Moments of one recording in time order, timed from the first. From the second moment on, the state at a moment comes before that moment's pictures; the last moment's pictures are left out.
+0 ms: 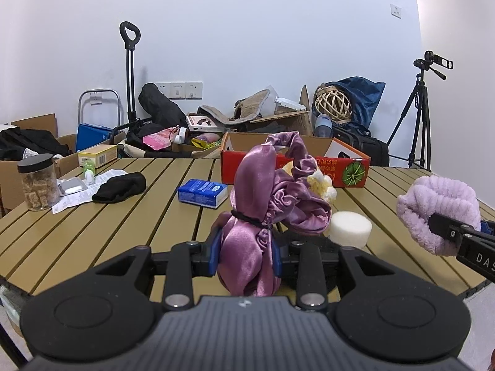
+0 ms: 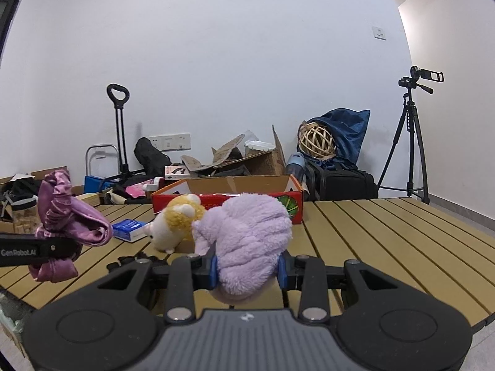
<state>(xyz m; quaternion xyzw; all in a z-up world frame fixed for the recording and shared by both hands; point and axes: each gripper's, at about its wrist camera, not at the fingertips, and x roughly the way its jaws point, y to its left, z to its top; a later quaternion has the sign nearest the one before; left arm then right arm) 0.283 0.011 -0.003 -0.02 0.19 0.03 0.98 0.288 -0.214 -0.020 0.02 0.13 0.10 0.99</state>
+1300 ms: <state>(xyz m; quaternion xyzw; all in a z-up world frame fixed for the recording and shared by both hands) 0.162 0.021 -0.104 0.01 0.34 0.05 0.94 0.167 -0.187 -0.108 -0.07 0.28 0.16 0.94</state>
